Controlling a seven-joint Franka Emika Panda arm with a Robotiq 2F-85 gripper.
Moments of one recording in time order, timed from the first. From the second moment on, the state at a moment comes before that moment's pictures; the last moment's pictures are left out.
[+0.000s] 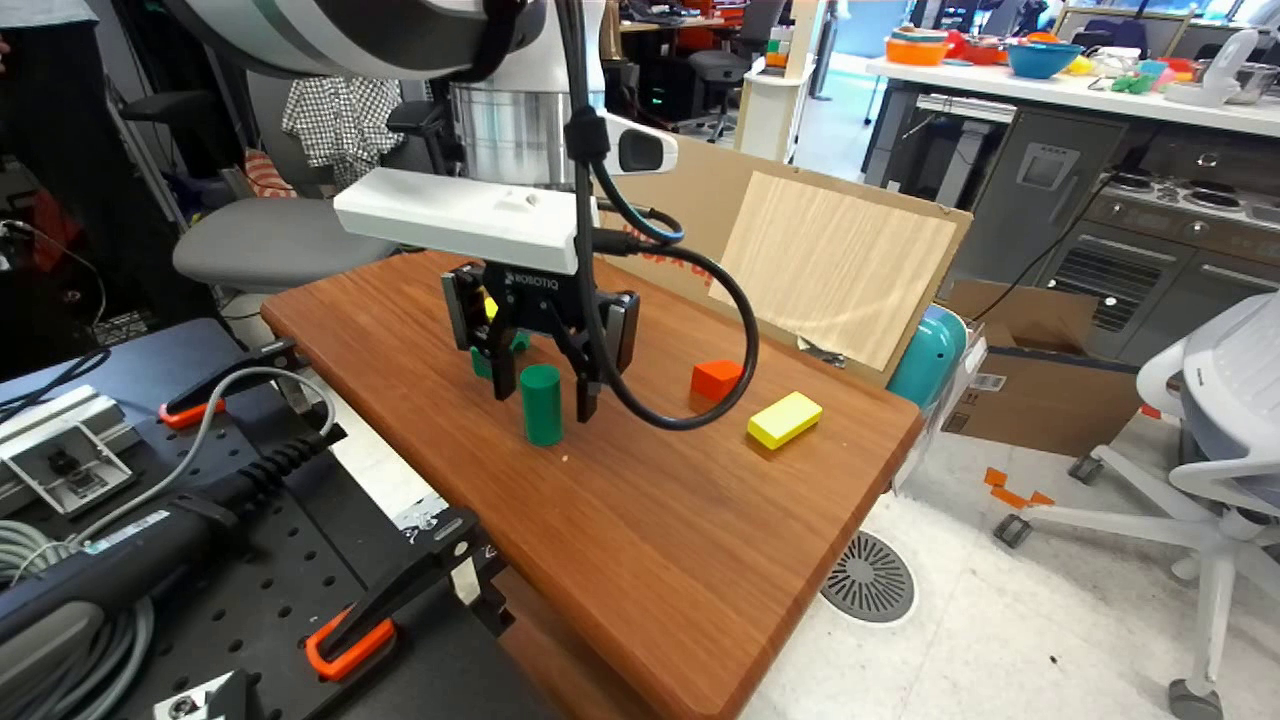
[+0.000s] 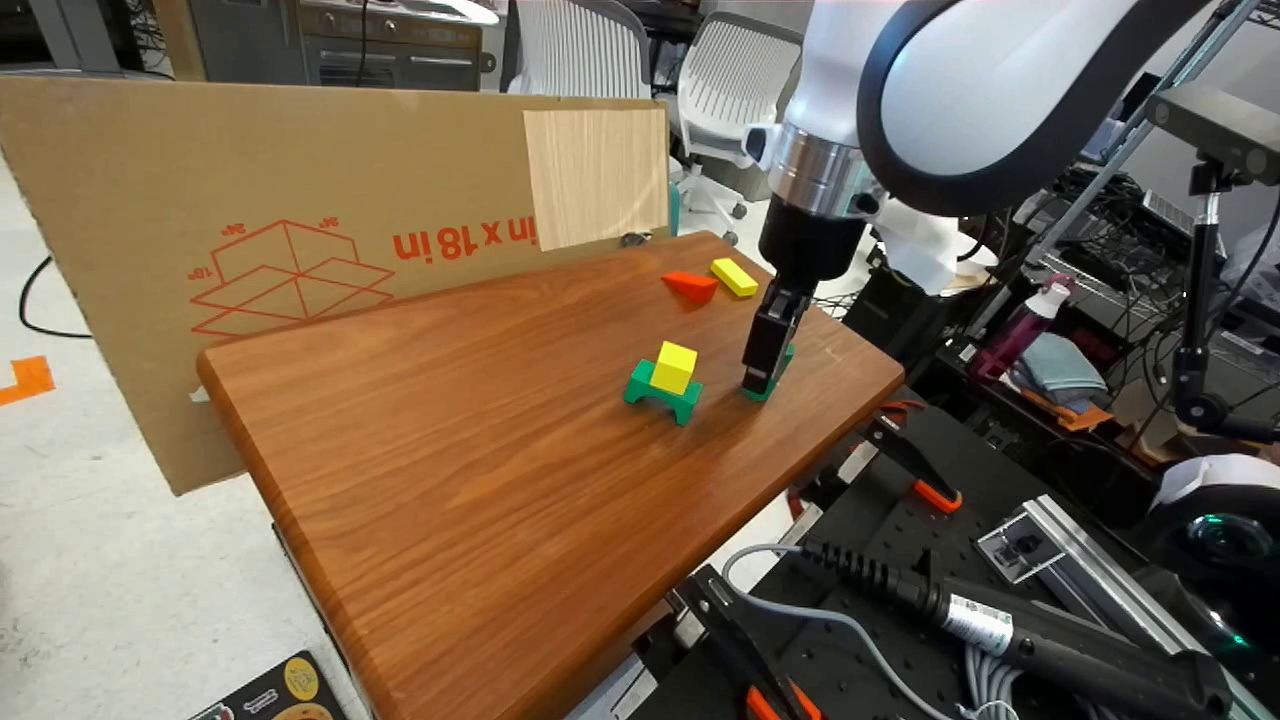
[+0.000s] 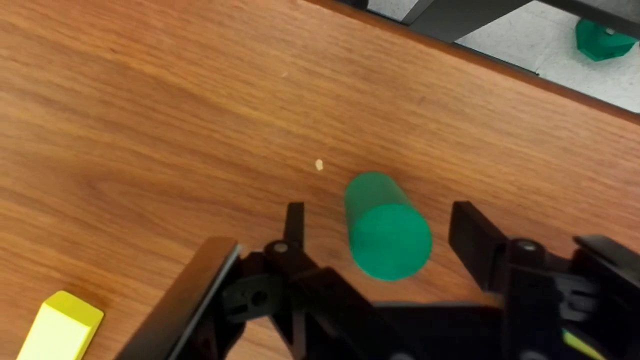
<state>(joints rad) -0.07 0.38 -0.05 -2.39 -0.25 2.68 -0.28</state>
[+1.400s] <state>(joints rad) -0.21 0.48 -0.07 -2.09 -0.03 2.45 -0.24</state>
